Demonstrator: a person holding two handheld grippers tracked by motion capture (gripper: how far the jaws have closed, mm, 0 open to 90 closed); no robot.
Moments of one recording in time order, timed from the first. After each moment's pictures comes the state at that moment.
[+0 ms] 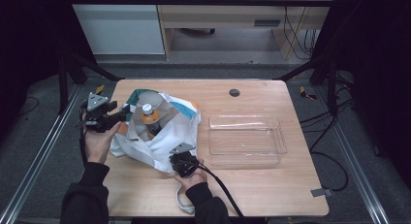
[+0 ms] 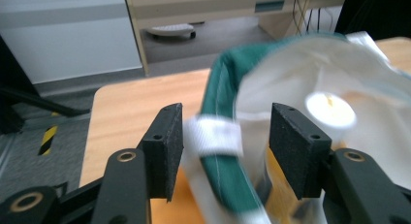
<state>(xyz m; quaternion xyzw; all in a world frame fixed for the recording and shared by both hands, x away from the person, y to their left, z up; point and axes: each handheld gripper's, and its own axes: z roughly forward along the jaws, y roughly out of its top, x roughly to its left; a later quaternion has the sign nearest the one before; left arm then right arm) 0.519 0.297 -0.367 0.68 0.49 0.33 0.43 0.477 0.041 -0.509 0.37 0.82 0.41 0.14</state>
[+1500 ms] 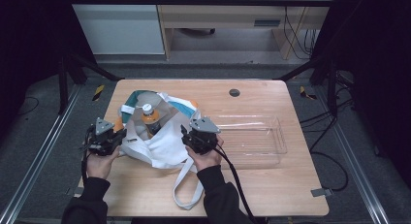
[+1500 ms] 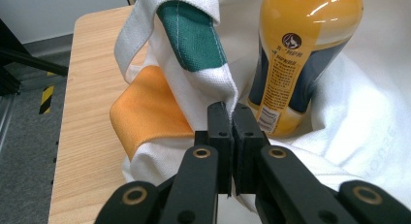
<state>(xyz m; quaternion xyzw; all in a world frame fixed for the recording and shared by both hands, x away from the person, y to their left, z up) 0.491 0.300 -0.423 0.73 0.50 0.29 0.37 0.495 -0.010 -0.419 0.41 0.71 0.49 0.28</state>
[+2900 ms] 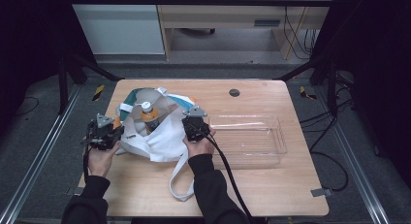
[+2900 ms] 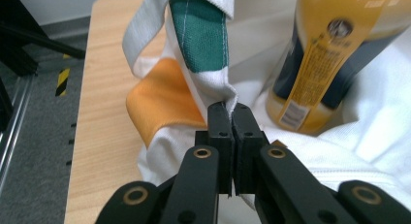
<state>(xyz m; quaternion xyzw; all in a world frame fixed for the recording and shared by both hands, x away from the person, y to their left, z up) 0.514 0.306 -0.432 0.72 0.53 0.29 0.33 0.542 0.014 -0.430 0.48 0.73 0.40 0.27</state>
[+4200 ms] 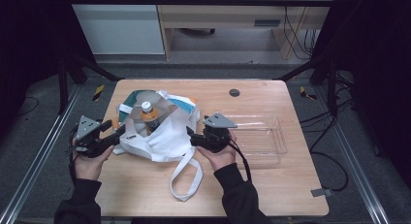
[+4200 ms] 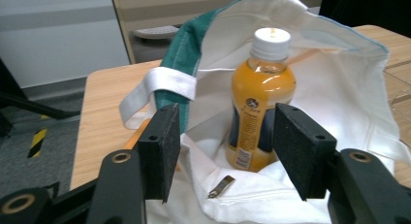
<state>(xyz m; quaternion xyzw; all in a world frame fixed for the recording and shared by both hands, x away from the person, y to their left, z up) 0.468 0.310 -0.392 0.69 0.47 0.32 0.46 0.495 -0.050 -0.401 0.38 0.73 0.52 0.25</state>
